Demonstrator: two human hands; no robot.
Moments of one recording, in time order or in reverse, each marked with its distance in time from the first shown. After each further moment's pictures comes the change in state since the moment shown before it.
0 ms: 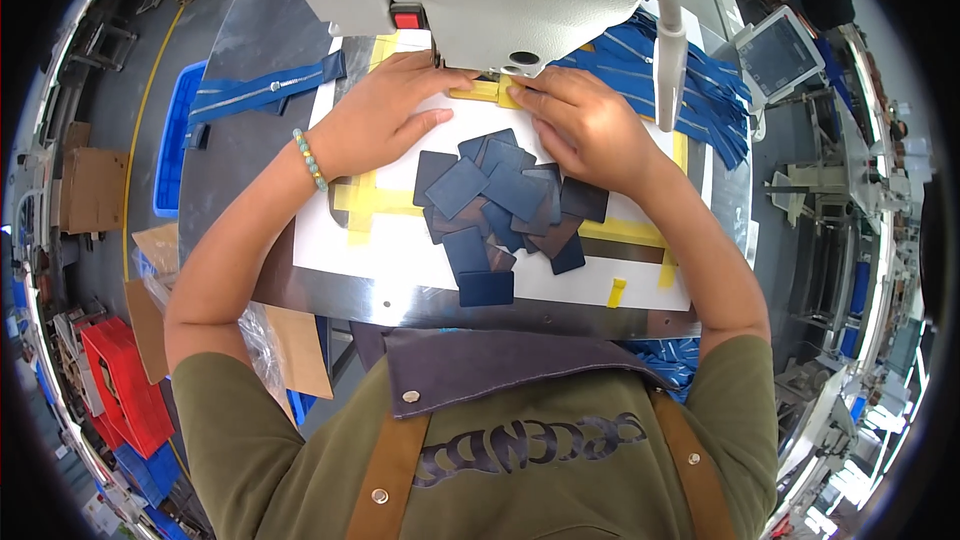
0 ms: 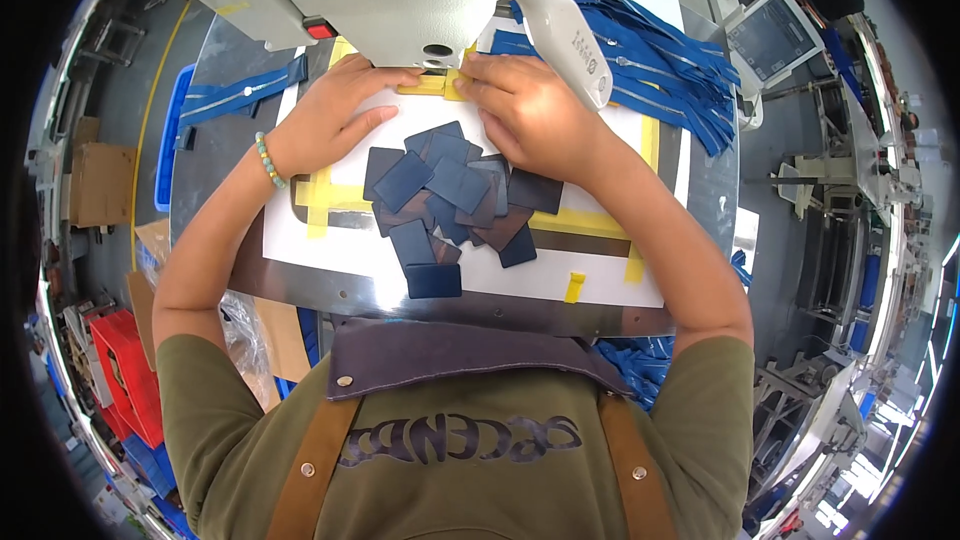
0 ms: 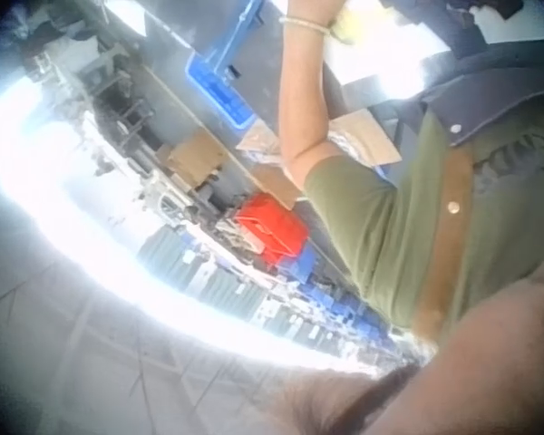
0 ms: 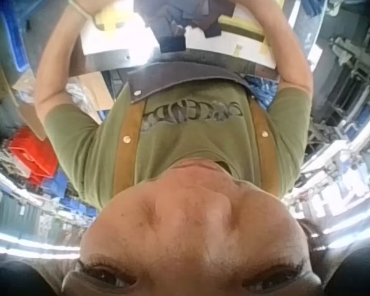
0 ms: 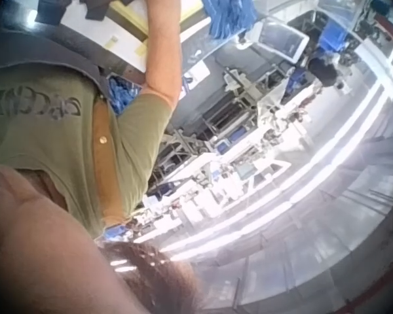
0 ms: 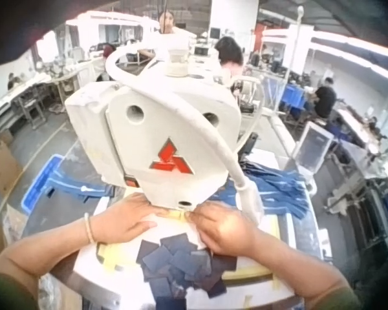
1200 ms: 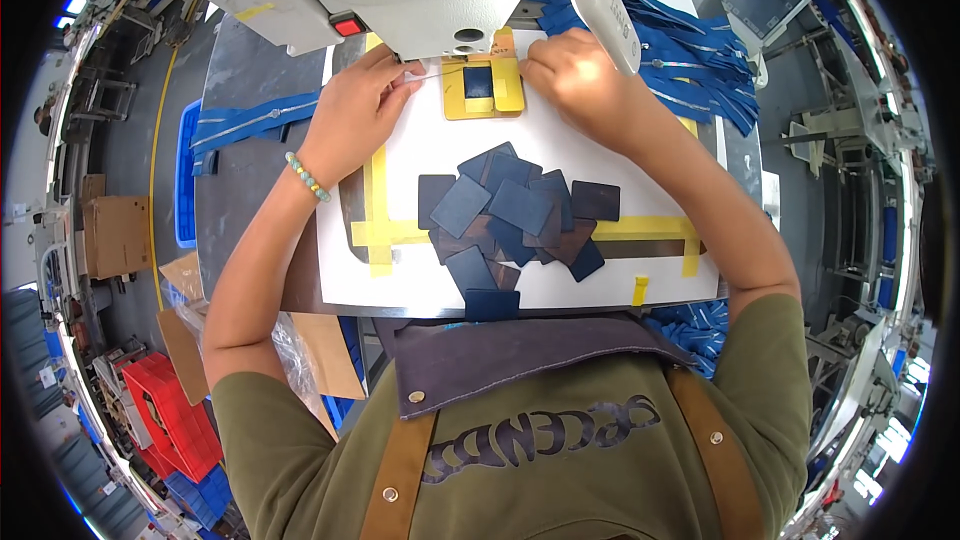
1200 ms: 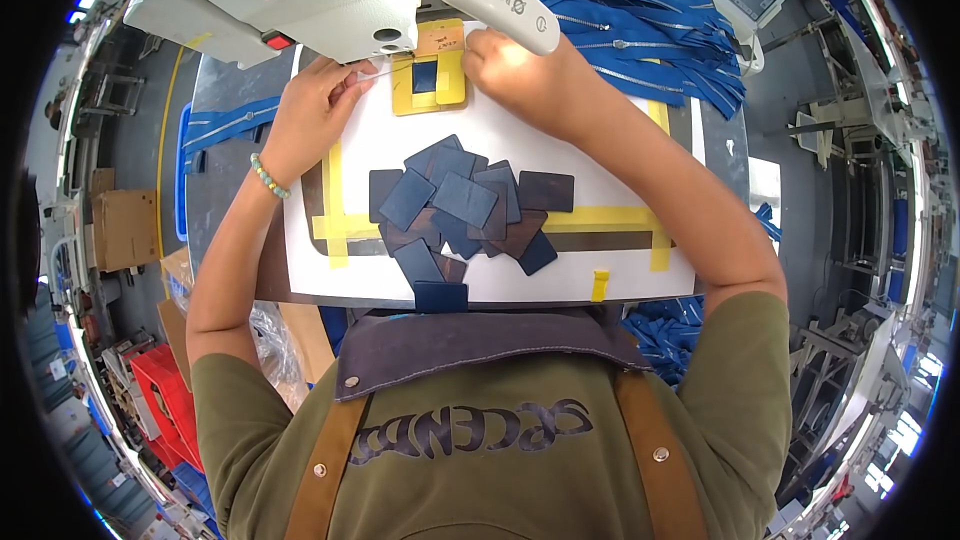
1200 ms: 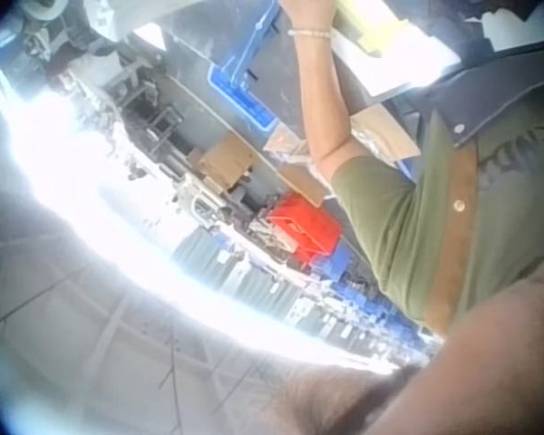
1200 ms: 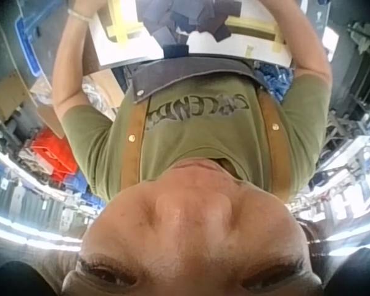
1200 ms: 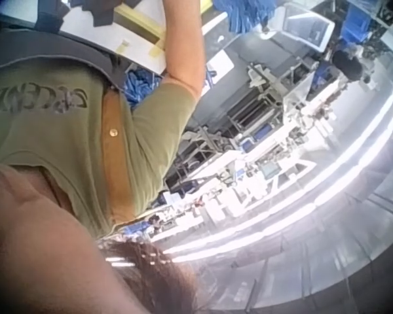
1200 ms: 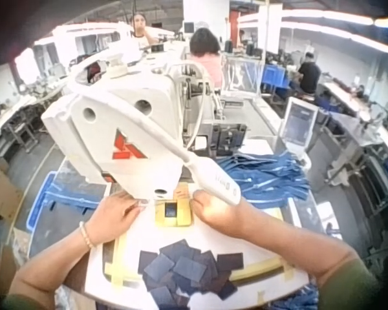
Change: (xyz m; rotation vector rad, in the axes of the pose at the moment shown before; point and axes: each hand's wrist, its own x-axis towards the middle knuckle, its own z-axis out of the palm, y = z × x) left_hand 0.008 -0.007 0.004 0.095 0.088 -0.344; right_hand -0.001 0.021 0.006 -0.405 -0.074 -0.031
